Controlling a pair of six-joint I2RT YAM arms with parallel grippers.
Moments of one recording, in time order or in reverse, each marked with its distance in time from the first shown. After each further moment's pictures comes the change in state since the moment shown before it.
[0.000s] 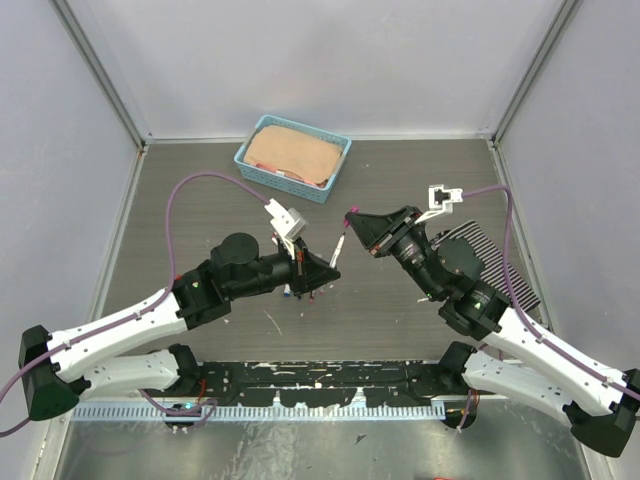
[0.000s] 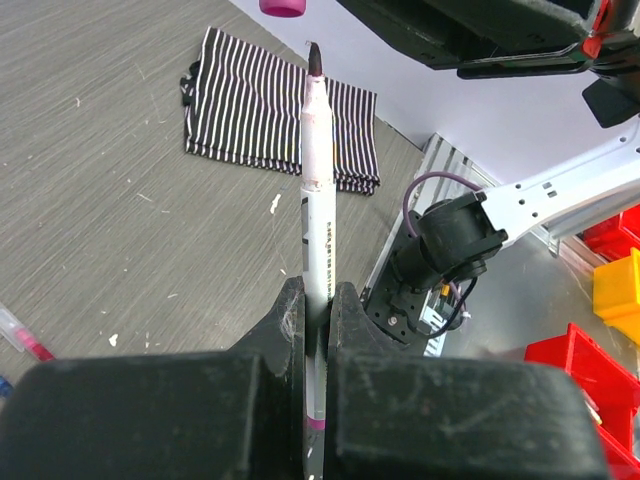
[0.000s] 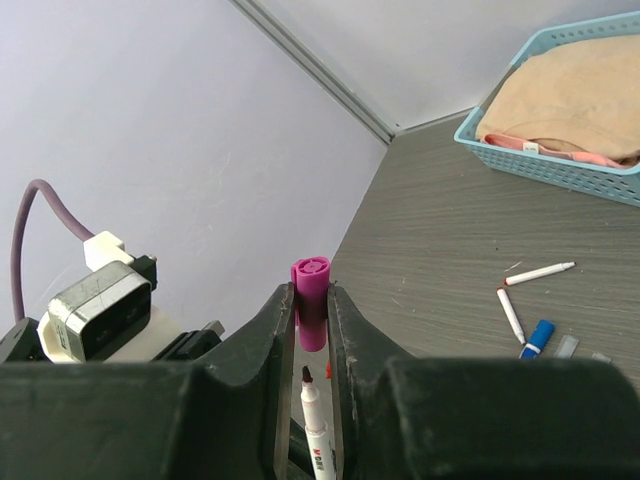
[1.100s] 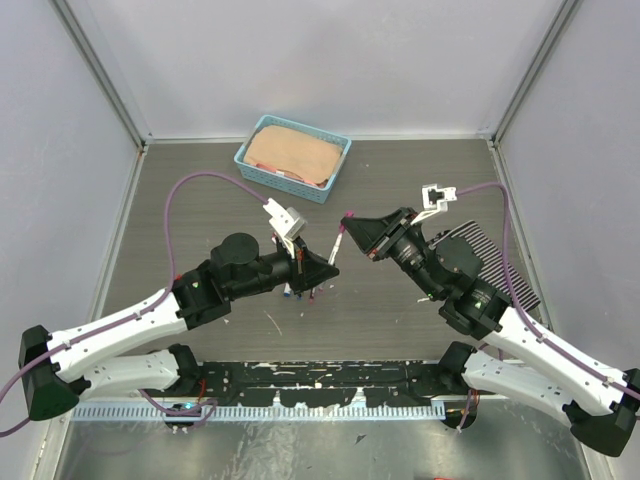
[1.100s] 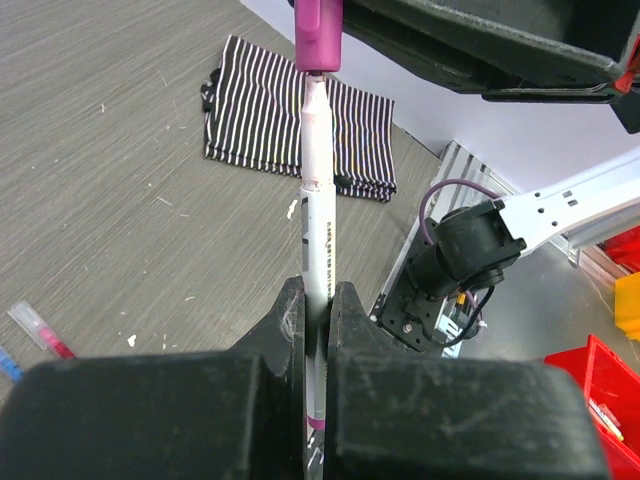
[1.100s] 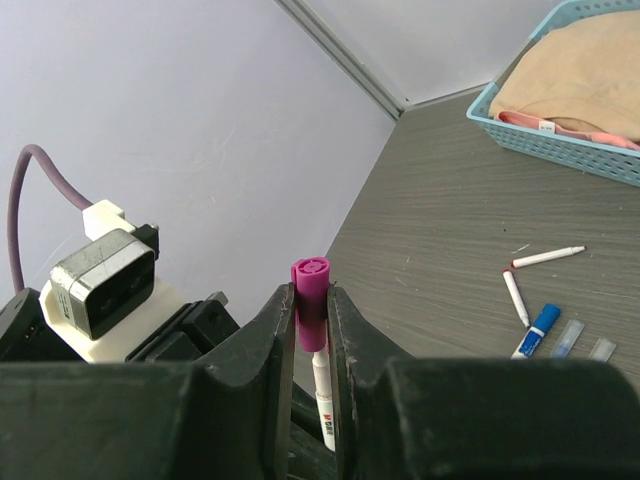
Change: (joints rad) left arm 0.000 0.000 0.000 -0.001 -0.039 0.018; right arm 0.000 0.005 0.013 -0.032 -0.062 -0.009
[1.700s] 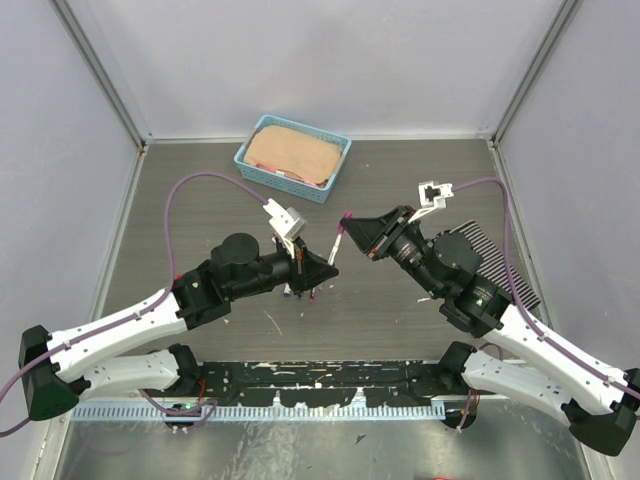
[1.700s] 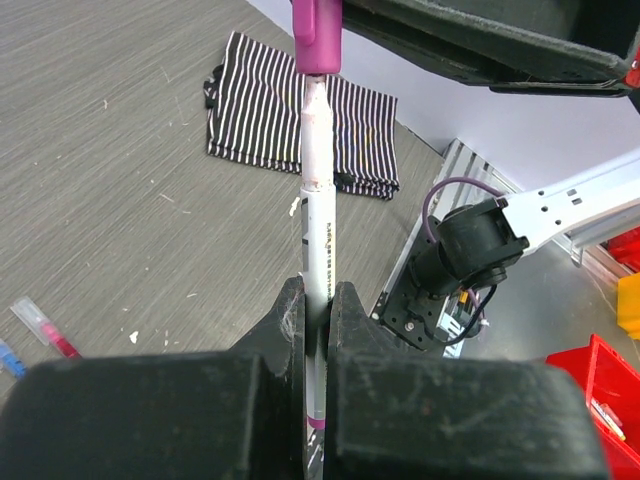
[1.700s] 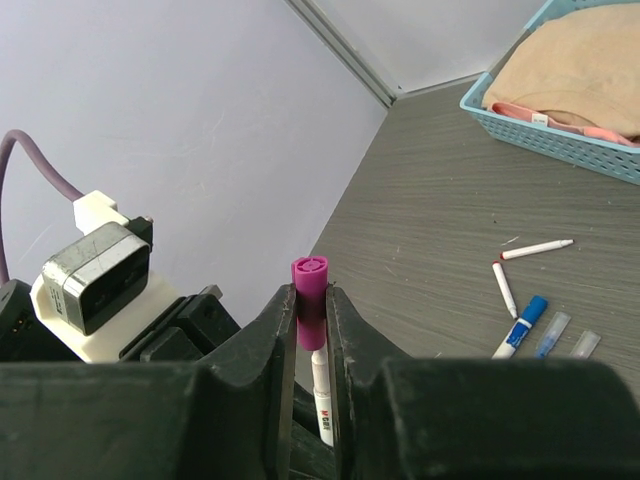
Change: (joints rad) left arm 0.000 -0.001 0.000 -0.005 -0.005 0.000; right arm -0.004 0.012 0.029 -0.048 -0.029 -0.025
